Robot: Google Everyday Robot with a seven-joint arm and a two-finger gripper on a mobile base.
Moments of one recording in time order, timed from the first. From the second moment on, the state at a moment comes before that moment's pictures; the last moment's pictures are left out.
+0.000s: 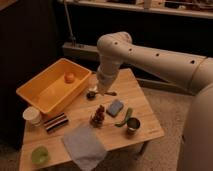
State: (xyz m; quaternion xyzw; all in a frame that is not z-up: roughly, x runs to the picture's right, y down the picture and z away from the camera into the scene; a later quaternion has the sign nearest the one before) arm 0.000 0.012 0.683 -0.36 0.04 0.35 0.86
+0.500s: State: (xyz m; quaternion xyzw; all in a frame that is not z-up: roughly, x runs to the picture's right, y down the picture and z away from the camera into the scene) arm 0.078 0.066 0.655 -0.36 0.10 0.43 0.82
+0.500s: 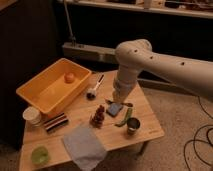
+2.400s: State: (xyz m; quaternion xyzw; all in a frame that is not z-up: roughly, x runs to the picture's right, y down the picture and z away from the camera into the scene) arm 0.166 0.199 0.641 -0.37 0.22 0.60 0.68
